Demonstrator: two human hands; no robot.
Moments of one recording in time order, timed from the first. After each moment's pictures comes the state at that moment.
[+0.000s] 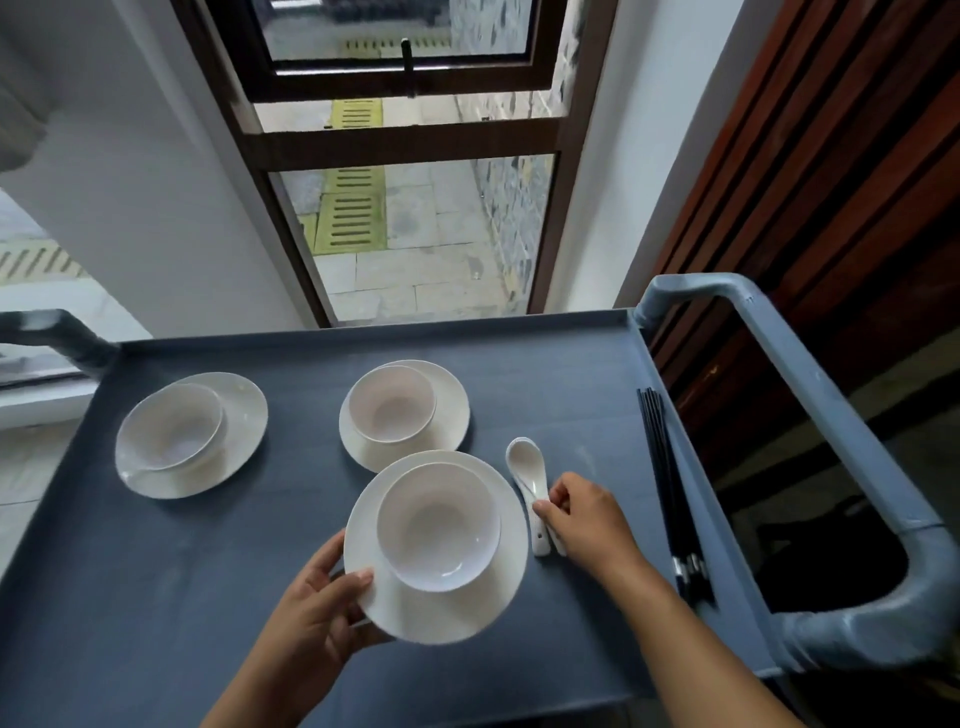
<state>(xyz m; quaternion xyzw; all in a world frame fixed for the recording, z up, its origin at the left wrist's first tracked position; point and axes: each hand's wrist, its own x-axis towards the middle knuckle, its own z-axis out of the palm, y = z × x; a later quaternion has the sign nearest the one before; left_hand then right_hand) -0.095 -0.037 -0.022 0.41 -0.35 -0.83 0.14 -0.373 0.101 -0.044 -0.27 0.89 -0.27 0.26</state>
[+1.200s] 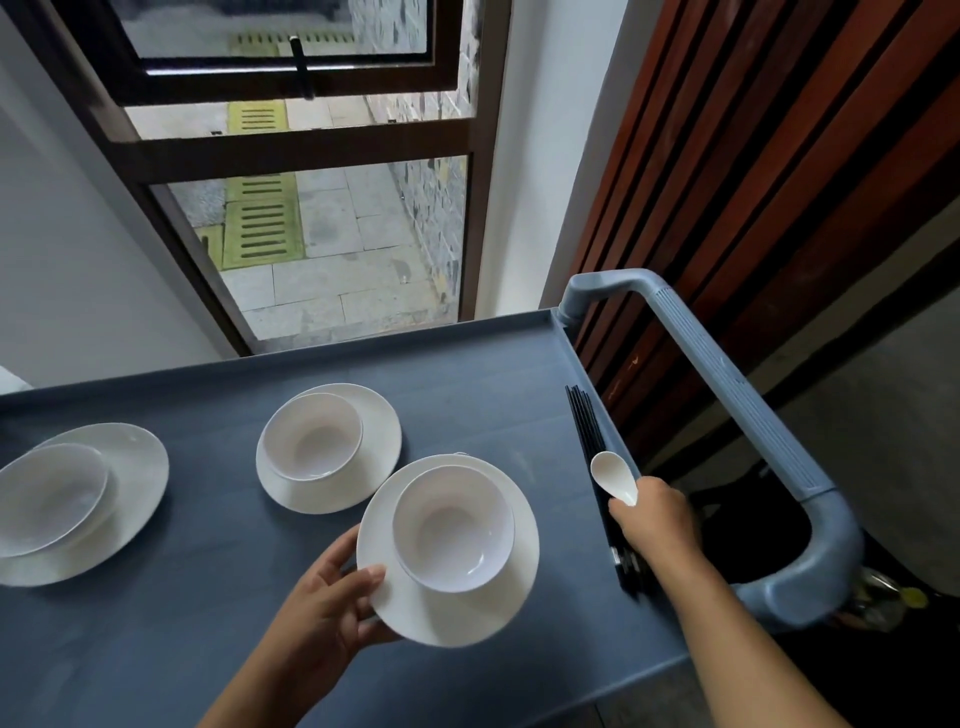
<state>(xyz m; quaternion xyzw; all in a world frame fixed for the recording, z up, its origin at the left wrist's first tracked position) -0.168 -0.037 -0.016 0.36 -0.36 -0.86 0.05 -0.456 0.188 -0.037 -0.07 0.98 -0.13 0.16</state>
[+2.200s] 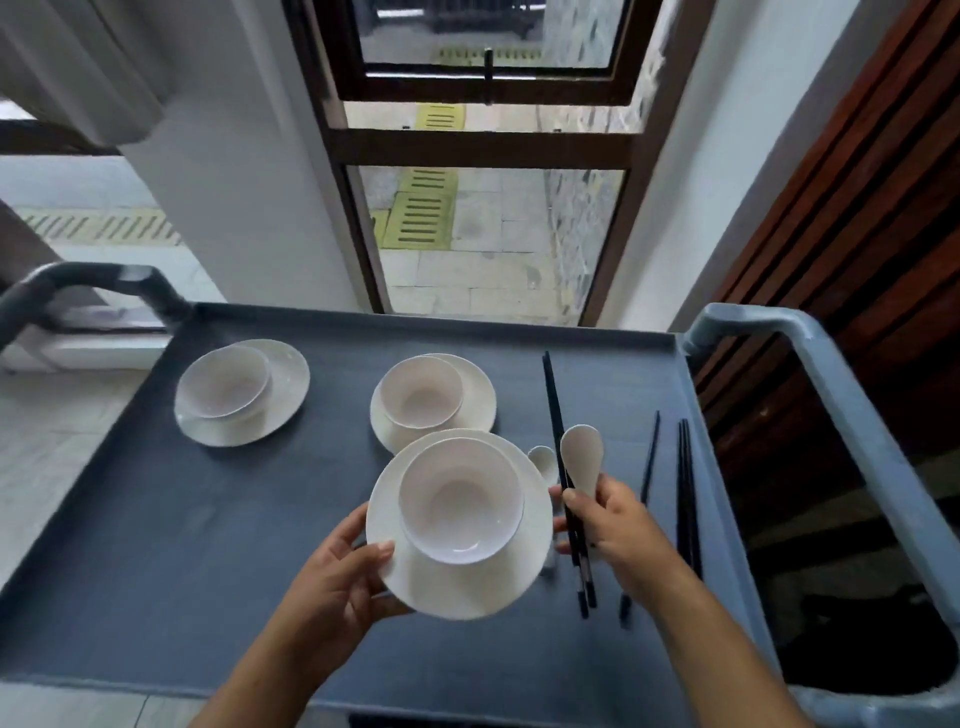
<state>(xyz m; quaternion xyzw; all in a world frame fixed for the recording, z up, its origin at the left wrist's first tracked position) -0.117 -0.009 -0.011 0.41 -0.32 -0.83 0.21 -0.387 0.110 0.007 -0.19 0.68 -0.51 0.49</state>
